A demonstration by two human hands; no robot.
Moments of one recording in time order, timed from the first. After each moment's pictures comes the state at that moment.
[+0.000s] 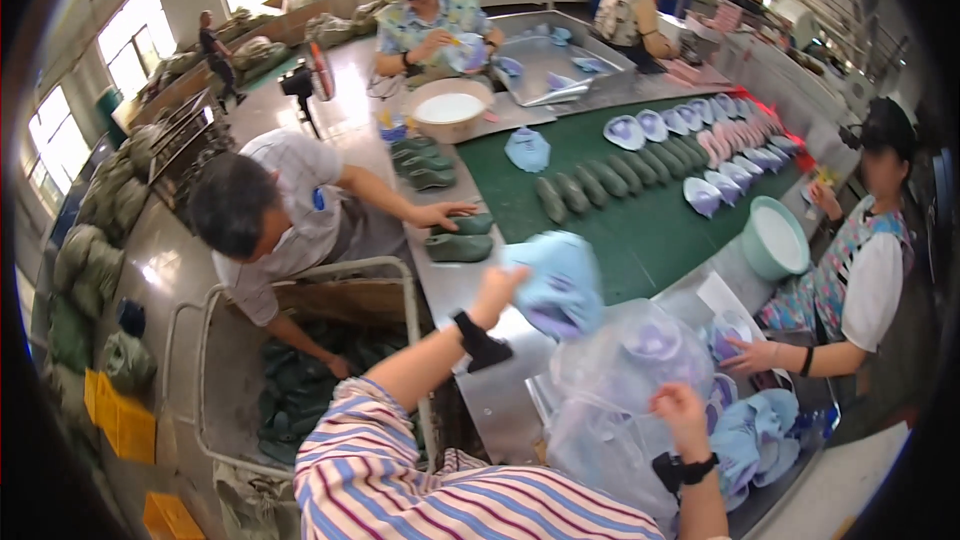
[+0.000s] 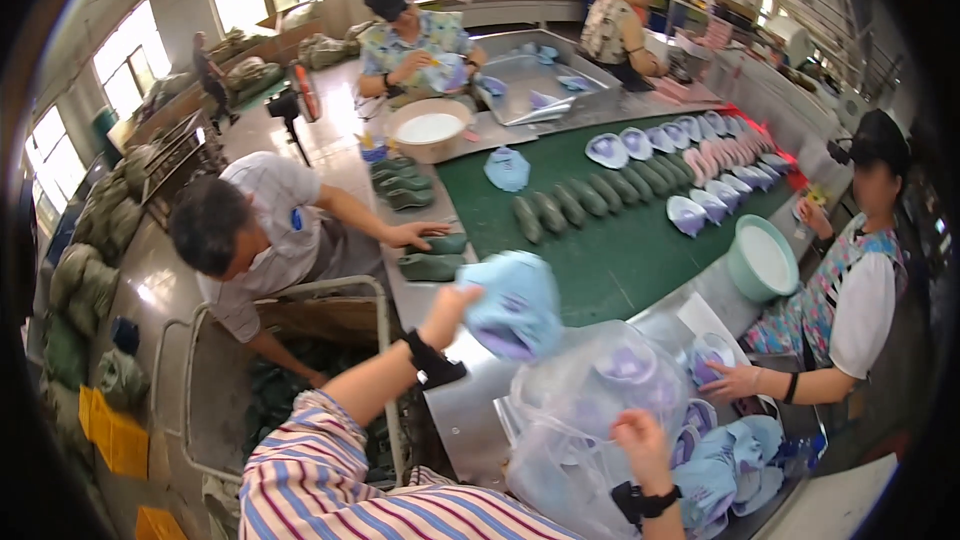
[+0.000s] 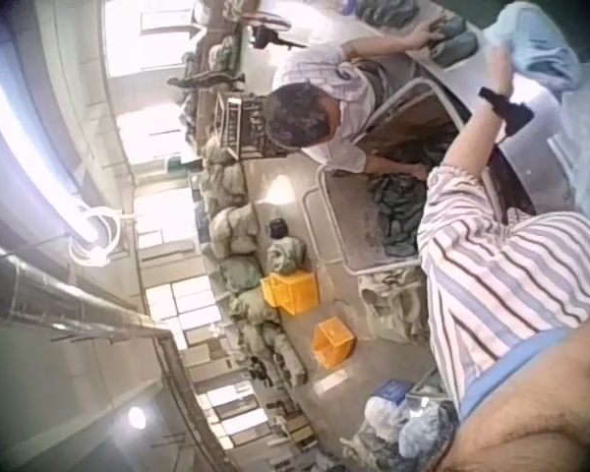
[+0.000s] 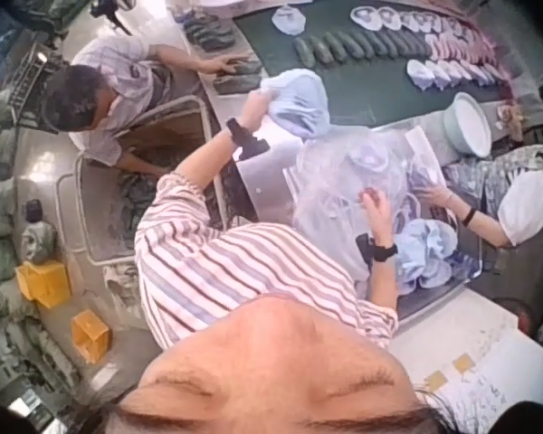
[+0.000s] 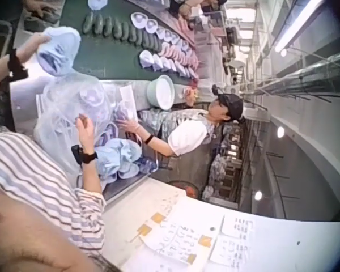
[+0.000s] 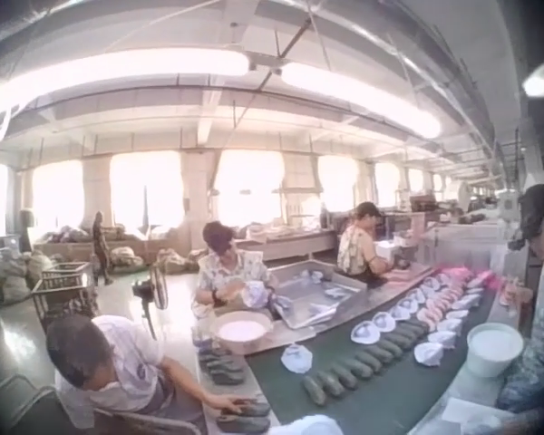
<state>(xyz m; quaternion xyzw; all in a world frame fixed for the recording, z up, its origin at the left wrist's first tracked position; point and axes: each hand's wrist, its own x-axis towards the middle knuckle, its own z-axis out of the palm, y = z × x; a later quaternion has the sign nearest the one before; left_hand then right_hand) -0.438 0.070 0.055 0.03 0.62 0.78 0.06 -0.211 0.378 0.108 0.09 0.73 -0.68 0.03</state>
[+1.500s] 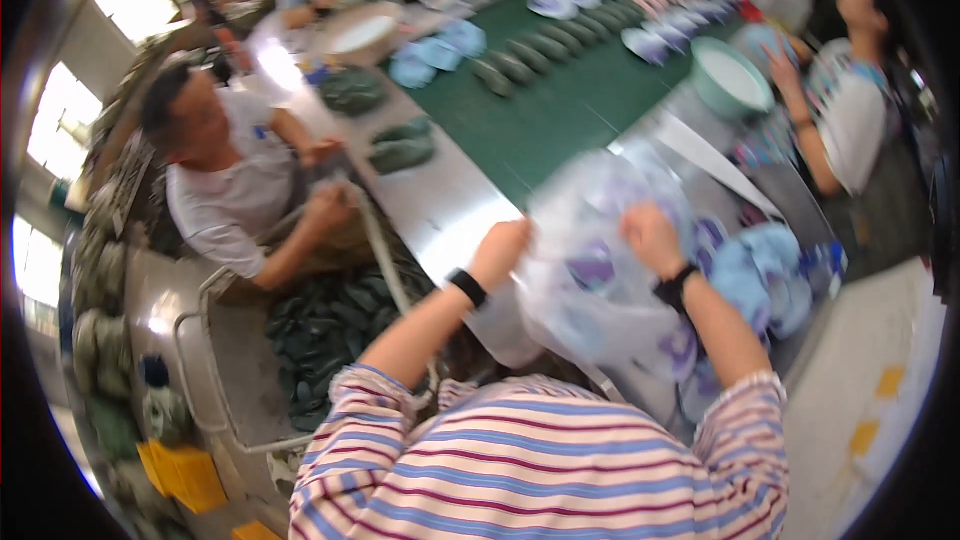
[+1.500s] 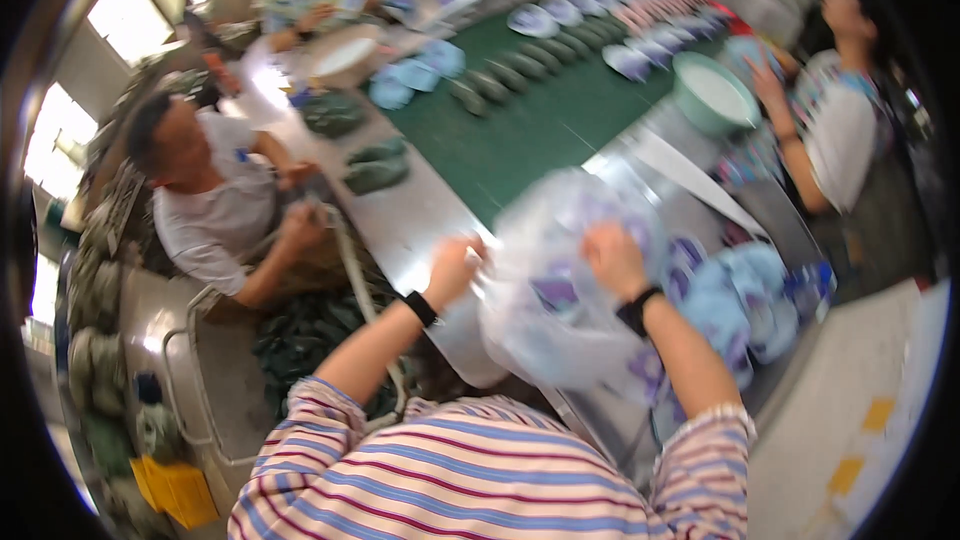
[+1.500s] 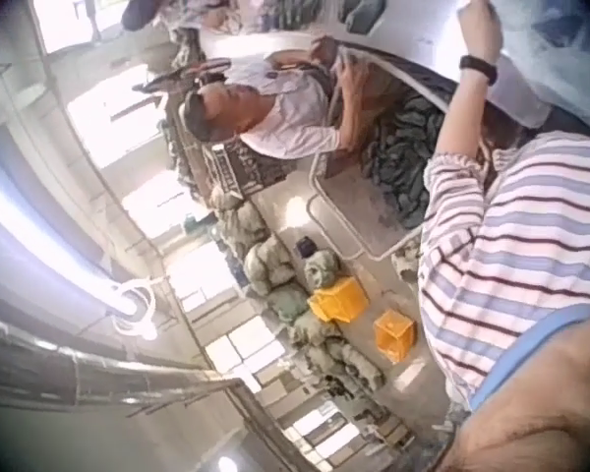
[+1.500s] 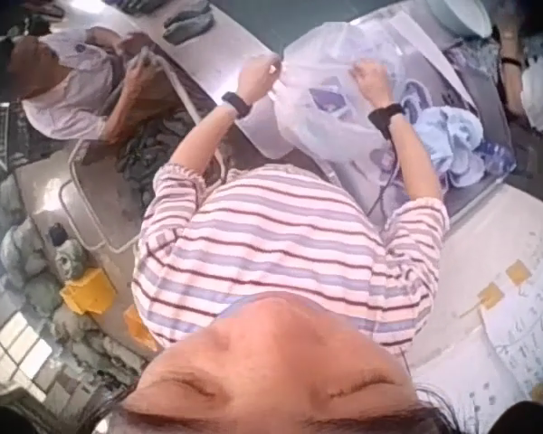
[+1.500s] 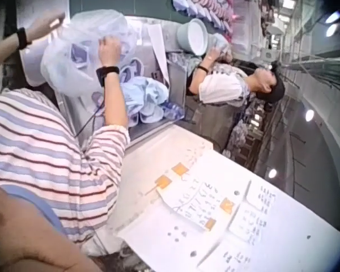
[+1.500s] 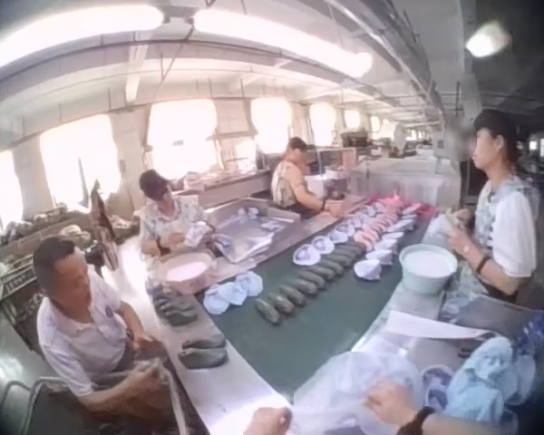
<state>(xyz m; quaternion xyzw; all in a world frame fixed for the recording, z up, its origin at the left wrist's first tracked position) -0.304 0.113 0.042 0.34 0.86 0.38 -0.05 -0.246 0.390 0.049 -0.09 0.96 -0.25 -0.12</state>
